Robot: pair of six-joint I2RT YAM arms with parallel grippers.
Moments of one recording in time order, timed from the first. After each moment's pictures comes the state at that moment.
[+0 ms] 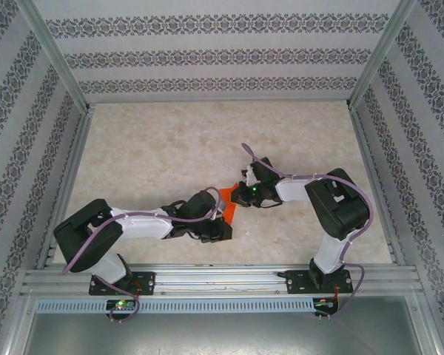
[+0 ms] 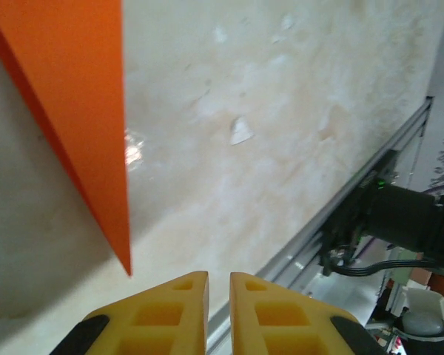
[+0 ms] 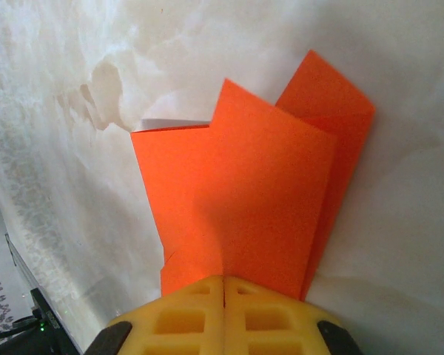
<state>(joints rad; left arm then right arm) -0.88 1.54 0.63 0.07 0.51 -1.02 0.48 1.80 0.79 -0.02 -0.61 0.75</state>
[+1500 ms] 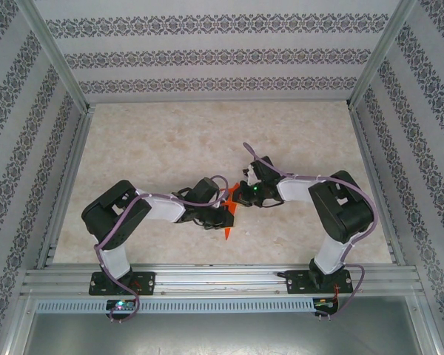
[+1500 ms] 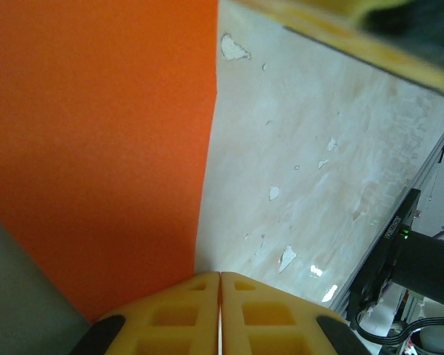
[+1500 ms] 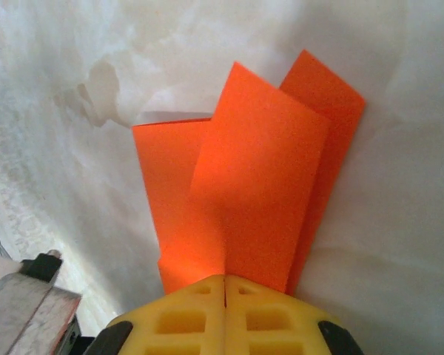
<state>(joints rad) -0.76 1.80 0.77 0.11 0.58 -0.87 0.47 1.75 0.81 -0.09 -0.58 0.75</state>
